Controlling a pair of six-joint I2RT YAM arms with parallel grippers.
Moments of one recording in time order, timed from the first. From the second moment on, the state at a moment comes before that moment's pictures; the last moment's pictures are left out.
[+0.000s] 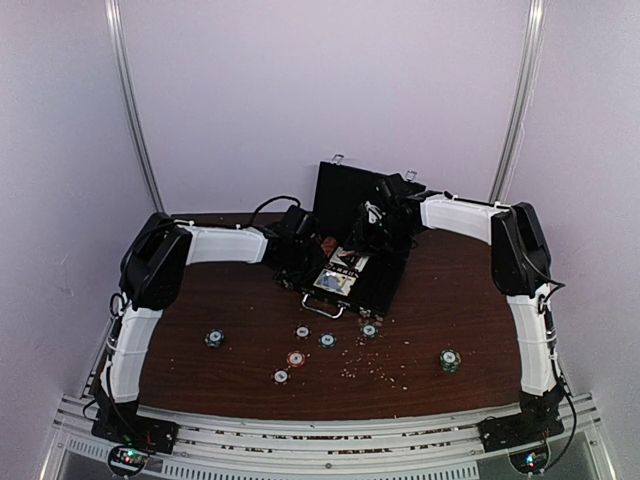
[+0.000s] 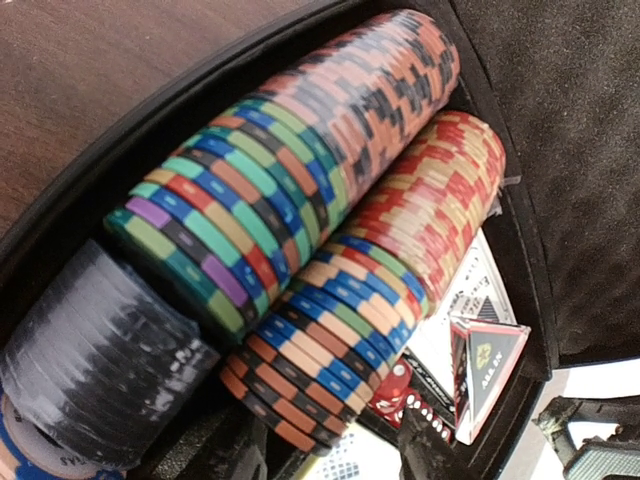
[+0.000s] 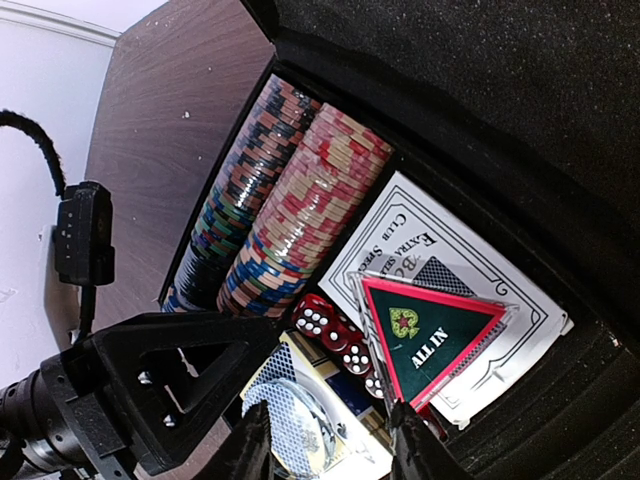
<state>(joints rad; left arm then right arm) -0.71 2.31 1.74 -0.24 -0.03 -1.19 0.48 2.26 1.90 -0.54 -0.43 0.52</state>
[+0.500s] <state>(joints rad) -0.71 2.28 1.73 -0.33 -0.08 -1.18 0.48 2.24 1.90 -0.56 -0.40 0.48</state>
